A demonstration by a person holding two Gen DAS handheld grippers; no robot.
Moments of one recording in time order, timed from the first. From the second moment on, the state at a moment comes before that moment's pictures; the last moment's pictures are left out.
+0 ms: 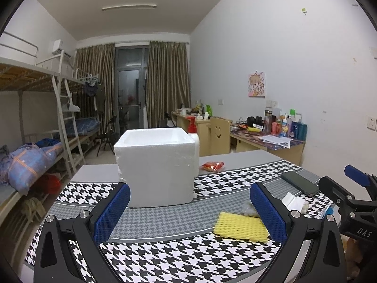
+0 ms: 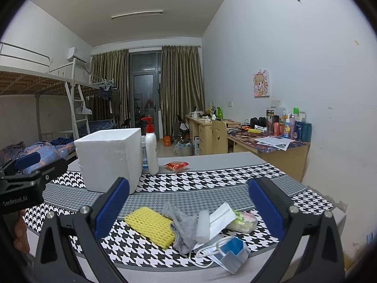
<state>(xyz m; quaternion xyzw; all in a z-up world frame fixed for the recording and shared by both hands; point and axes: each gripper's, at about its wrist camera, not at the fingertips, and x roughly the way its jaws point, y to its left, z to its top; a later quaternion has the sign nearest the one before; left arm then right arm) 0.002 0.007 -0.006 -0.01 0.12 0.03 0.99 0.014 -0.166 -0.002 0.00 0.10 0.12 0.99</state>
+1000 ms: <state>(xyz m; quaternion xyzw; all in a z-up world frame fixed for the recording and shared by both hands) 0.015 0.001 -0.010 0.00 0.15 0.01 0.99 0.023 -0.167 -0.005 -0.01 0.11 0.11 0.99</state>
